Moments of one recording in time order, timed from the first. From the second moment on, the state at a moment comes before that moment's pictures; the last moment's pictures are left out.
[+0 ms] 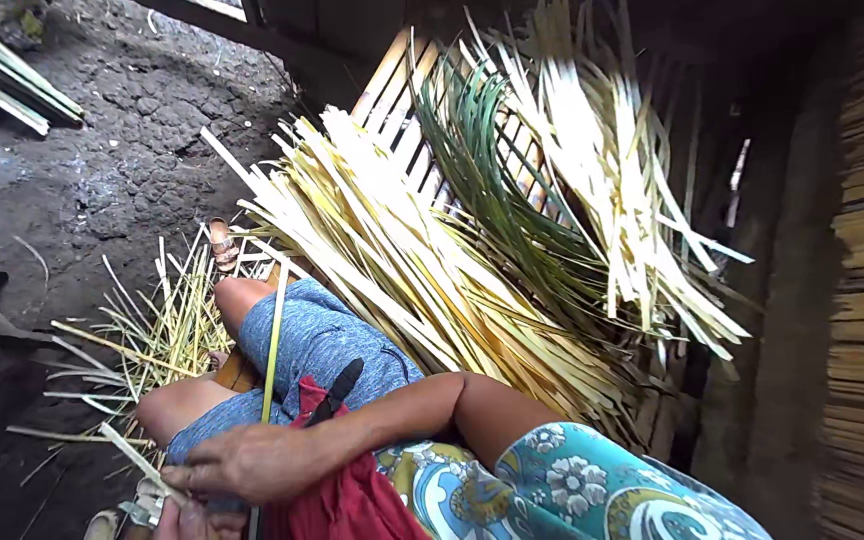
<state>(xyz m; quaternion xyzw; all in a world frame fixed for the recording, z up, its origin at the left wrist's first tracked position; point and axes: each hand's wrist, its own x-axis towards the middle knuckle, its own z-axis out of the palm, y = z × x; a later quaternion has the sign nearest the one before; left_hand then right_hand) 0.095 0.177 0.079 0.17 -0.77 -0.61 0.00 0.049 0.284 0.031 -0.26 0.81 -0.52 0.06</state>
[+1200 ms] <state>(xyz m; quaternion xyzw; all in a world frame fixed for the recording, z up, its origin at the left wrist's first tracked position) 0.034 0.154 0.082 0.08 -0.32 -0.94 0.11 0.068 0.313 0.071 -0.46 0.64 -0.61 0.09</state>
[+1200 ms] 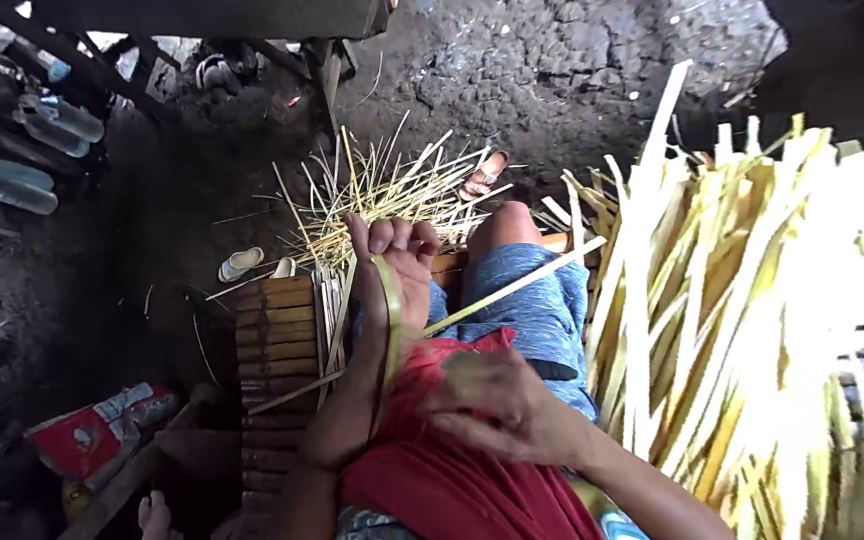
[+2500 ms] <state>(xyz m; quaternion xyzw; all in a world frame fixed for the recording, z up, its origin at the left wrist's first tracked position) 0.058 0.174 0.075 0.15 -0.29 -0.95 -0.03 0.025 0.326 0.075 -0.39 0.71 -0.57 0.13</state>
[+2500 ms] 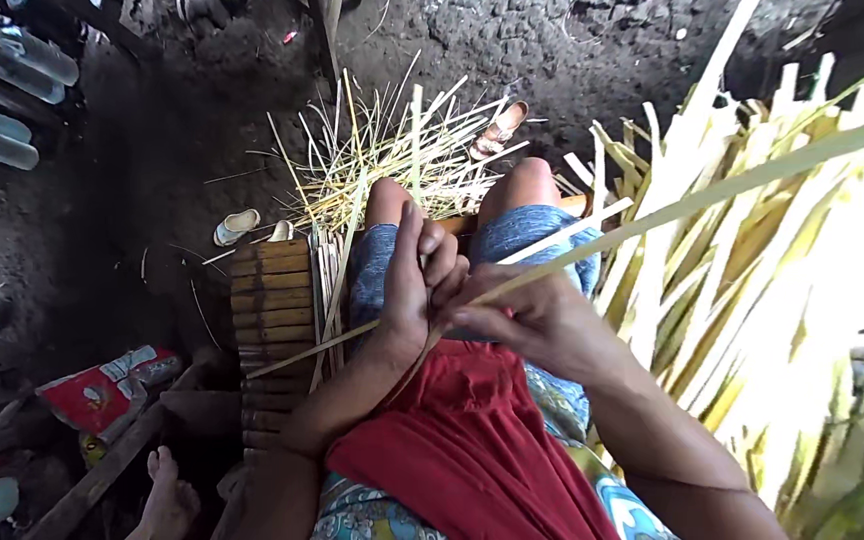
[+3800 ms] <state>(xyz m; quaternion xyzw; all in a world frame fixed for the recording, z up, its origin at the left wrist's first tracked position) 0.053 0.130 0.048 0.27 -0.29 -0.91 0.13 0.034 0.356 0.062 -0.48 0.44 -0.61 0.45</state>
